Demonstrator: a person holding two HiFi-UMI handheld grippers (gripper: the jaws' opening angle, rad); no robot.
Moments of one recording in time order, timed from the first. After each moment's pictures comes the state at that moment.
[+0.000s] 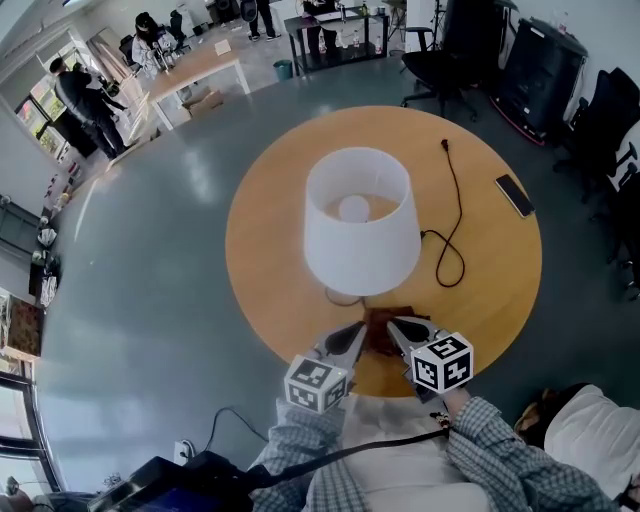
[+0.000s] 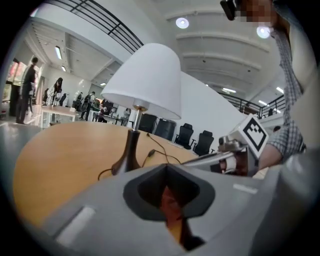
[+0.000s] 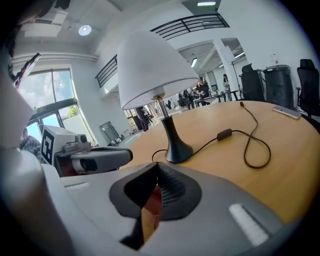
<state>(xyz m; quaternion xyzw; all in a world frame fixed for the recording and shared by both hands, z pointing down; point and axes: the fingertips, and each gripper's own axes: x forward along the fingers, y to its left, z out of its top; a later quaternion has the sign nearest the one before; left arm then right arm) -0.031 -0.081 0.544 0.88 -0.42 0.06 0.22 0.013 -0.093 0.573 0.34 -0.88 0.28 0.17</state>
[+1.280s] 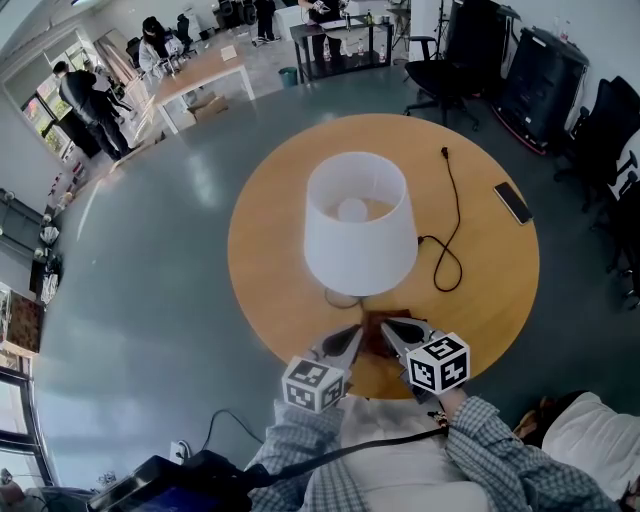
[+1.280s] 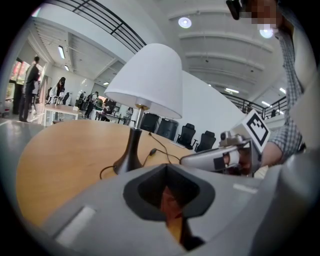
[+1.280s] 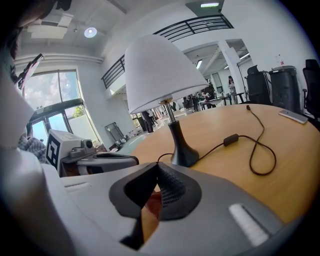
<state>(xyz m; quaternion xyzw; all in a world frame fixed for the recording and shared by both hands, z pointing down) -0.032 -0.077 0.547 0.87 -0.43 0.06 0.23 0.006 -0.090 0.560 0.32 -0.89 0.27 0.16</state>
